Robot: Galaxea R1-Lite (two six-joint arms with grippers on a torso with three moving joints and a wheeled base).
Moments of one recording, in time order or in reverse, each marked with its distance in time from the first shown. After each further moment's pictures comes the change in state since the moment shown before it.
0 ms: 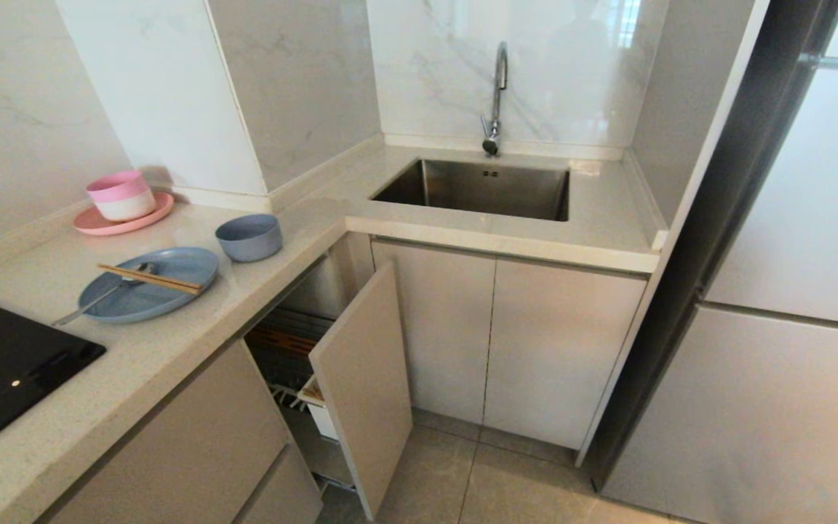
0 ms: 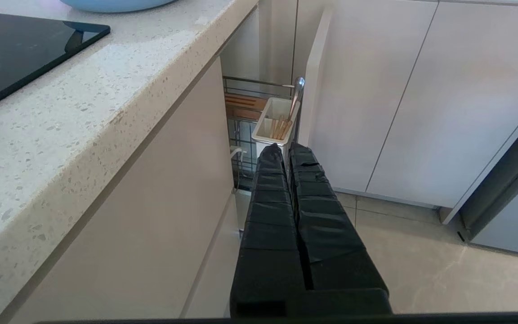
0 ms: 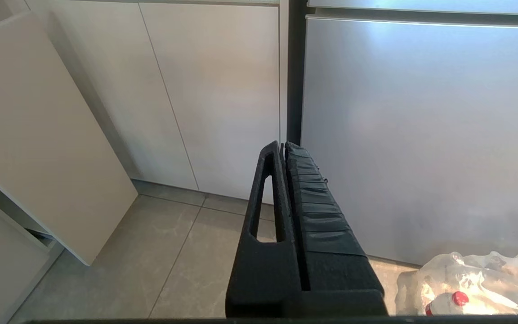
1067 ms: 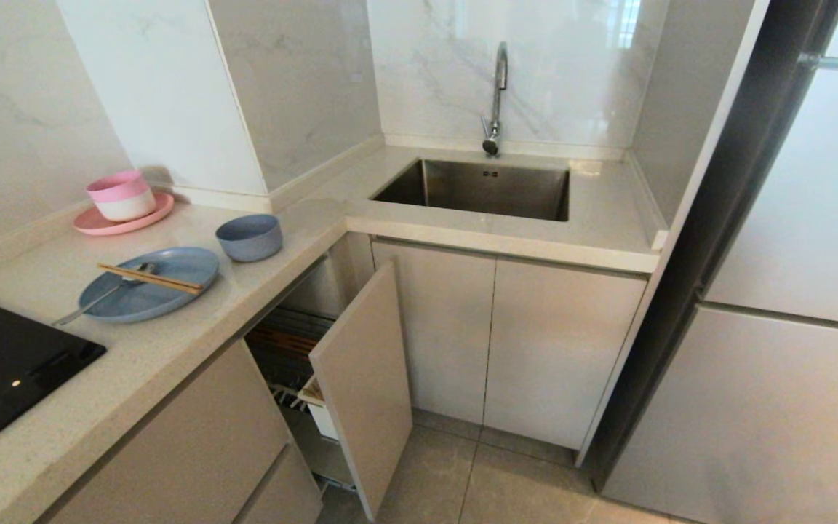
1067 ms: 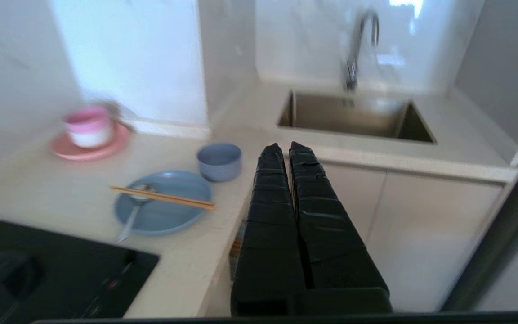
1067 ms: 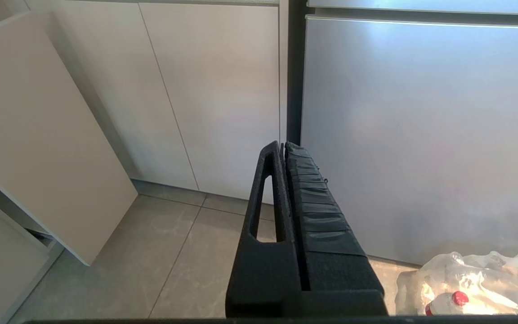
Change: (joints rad) left arm -0.048 0.701 -1.210 0.333 -0.008 -0.002; right arm 0.000 0.000 0.000 0.000 0.000 0.000
